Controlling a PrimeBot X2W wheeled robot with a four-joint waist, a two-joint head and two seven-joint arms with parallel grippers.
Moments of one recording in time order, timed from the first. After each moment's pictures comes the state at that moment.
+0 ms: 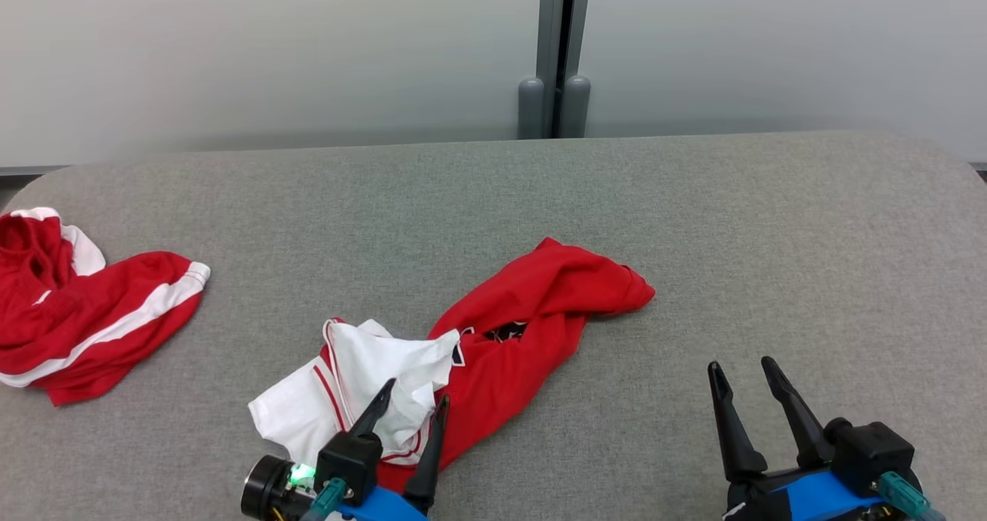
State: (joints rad) left arm -0.11 0.05 -0.33 0.48 -0.09 -0.12 -0.26; right arm -0.02 -0.05 0.07 0.25 0.21 0.13 -0.26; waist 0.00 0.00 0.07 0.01
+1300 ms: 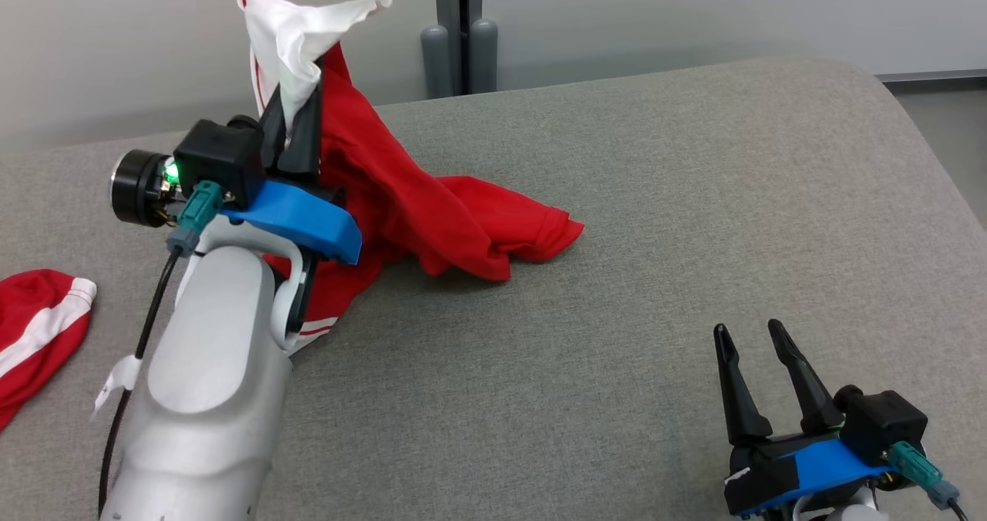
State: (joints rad) left arm -0.70 0.10 -0.21 0.59 -0.13 -0.12 -0.26; right arm -0.08 -0.05 0.06 0.24 0.22 0.13 -0.26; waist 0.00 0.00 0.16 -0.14
